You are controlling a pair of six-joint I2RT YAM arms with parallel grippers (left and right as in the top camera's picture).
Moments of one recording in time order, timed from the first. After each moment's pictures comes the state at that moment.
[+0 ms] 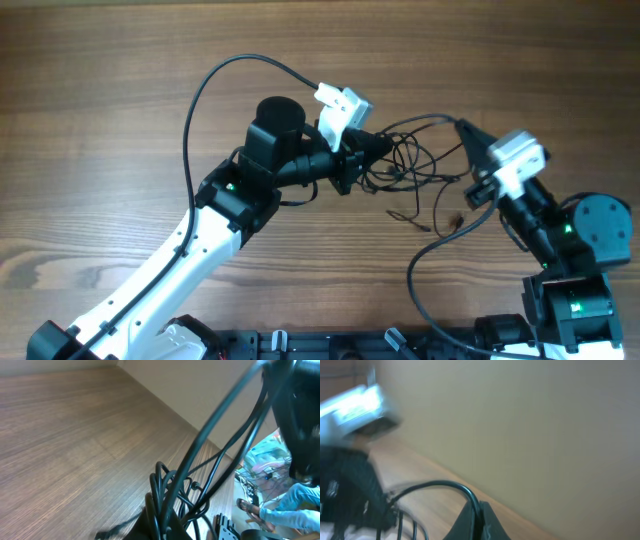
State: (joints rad) left arm -0.60 1.33 1.01 -0.04 0.63 -0.29; right arm 0.09 0.65 0.71 -0.01 -0.41 -0.20
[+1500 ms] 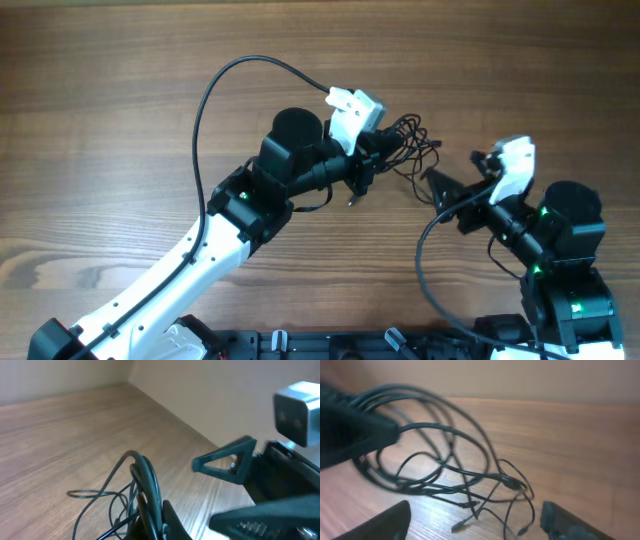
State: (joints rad) left arm -0.69 1.33 1.00 0.04 0.47 -0.27; right arm 0.09 0.65 0.71 -0.48 -0.41 0.01
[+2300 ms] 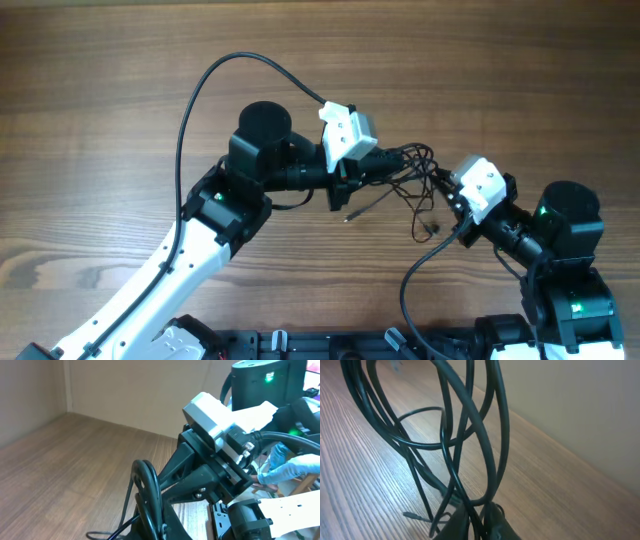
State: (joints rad) left arm -0.60 1.26 1.00 0.05 0.86 -0.02; right arm 0.09 0.65 0.71 -0.51 -0.55 -0.48
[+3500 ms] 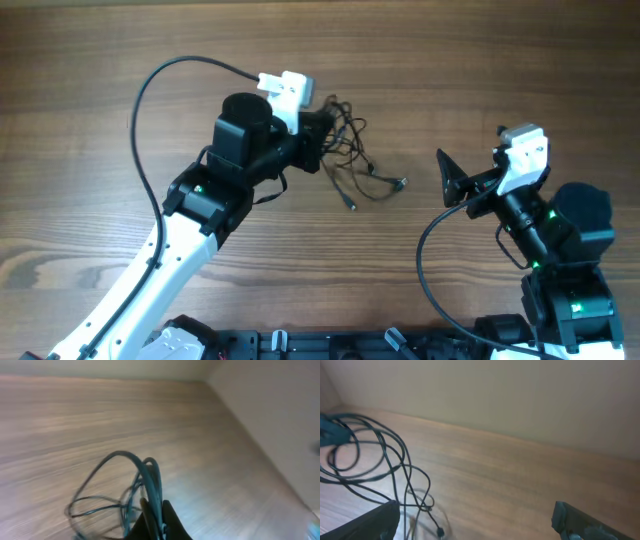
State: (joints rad) left arm -0.48 1.26 1.00 -0.20 0.34 -0.34; right arm 0.09 0.65 0.71 -0.34 -0.24 -0.07
